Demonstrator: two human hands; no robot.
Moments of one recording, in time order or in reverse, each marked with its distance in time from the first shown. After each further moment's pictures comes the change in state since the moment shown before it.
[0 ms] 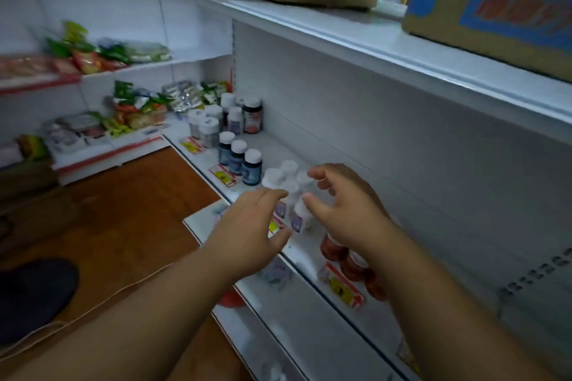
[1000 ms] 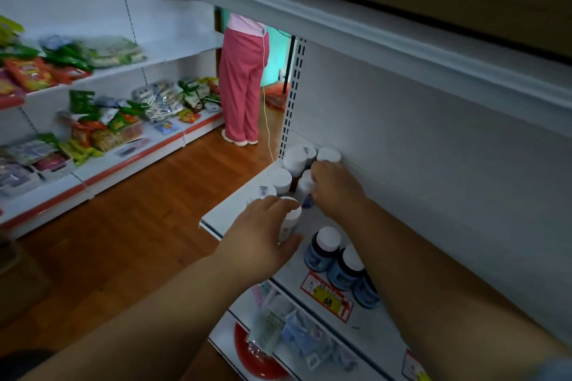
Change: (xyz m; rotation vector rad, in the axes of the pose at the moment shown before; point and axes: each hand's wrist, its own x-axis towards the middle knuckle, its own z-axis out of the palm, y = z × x) left_hand 0.202 -0.337 -0.051 -0.180 -0.096 0.071; right_hand 0.392 0.008 0.247 -0.575 -0.146 0.219
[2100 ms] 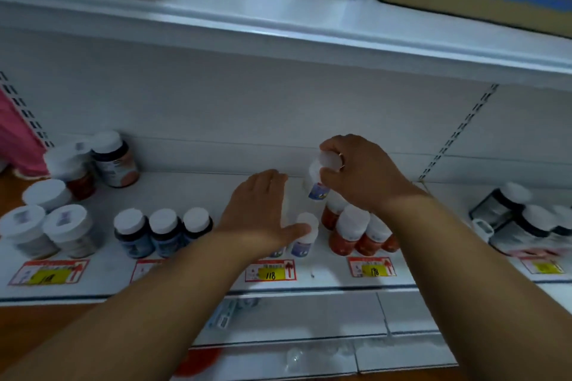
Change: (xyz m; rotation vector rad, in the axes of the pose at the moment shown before) left_hand 0.011 0.213 0.139 0.049 -0.470 0.496; right_hand -0.314 0.158 -0.142 0.205 0.197 0.620
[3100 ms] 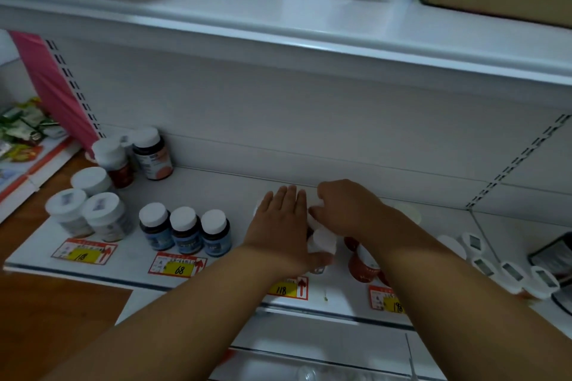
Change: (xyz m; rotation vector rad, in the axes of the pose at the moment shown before) left_hand 0.013 0.011 0.037 0.319 -0.116 -0.091; right_hand 0.041 0.019 0.078 -0.235 -0.289 -0.163
